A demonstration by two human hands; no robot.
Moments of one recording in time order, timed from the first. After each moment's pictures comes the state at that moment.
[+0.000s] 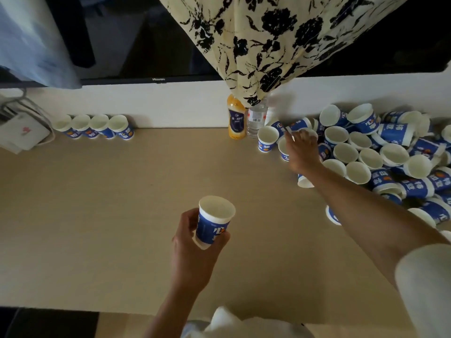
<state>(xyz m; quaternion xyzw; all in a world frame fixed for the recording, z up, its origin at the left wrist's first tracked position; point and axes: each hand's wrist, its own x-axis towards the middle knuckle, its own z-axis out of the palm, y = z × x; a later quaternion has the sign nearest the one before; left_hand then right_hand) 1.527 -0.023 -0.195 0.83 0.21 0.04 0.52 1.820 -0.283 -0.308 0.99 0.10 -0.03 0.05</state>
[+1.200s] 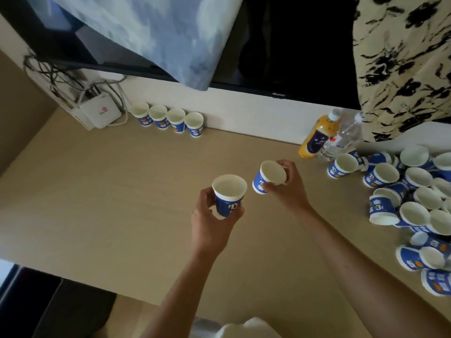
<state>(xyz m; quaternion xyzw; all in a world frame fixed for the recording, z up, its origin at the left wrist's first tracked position) 1.572 0.159 -0.197 0.77 0.28 0.09 0.57 1.720 -0.011 -0.256 0.81 -0.01 -0.10 -0.58</state>
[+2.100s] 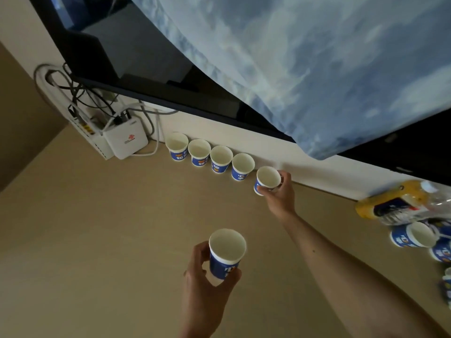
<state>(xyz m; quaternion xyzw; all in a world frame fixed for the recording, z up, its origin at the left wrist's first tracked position) 1.592 0.347 -0.268 0.76 0.27 0.09 0.58 1.857 0.219 -0.338 0.86 -0.04 -0.01 -0.51</state>
